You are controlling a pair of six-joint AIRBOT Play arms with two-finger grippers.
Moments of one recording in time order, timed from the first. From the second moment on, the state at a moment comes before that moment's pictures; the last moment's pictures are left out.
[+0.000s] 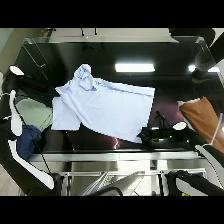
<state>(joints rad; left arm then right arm) 0.27 -1.99 1.90 0.97 -1.55 -0.86 0.07 -1.18 0.46 -0.52 0.90 1.13</state>
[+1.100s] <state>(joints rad) 0.71 -0.89 1.63 0.01 -1.56 -0.96 -0.66 -0.67 1.73 -0.47 1.31 1.12</state>
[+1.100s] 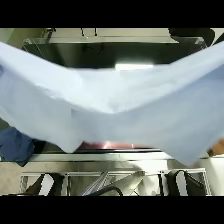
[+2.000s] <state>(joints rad) 0.21 -1.73 1.65 0.73 -1.29 -1.03 -0.31 -1.50 1.26 -0.82 1.05 1.08</state>
